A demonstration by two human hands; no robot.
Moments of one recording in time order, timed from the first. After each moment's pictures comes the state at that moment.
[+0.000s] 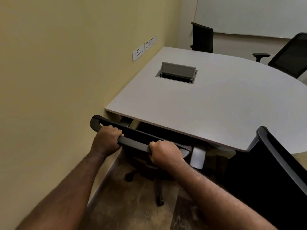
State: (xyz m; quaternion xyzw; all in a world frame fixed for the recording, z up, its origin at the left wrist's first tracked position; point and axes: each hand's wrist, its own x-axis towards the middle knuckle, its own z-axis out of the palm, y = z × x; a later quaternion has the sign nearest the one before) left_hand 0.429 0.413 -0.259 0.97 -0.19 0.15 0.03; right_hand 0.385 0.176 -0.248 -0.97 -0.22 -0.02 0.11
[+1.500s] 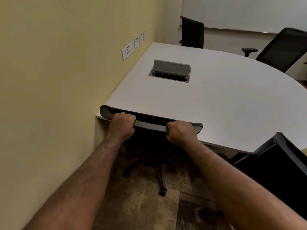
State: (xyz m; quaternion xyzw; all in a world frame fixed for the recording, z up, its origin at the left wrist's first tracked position) left_hand 0.573 0.389 -0.259 0.97 -0.20 0.13 0.02; right_hand 0.531 0.154 -0.258 -0.99 -0.11 -0.03 0.02
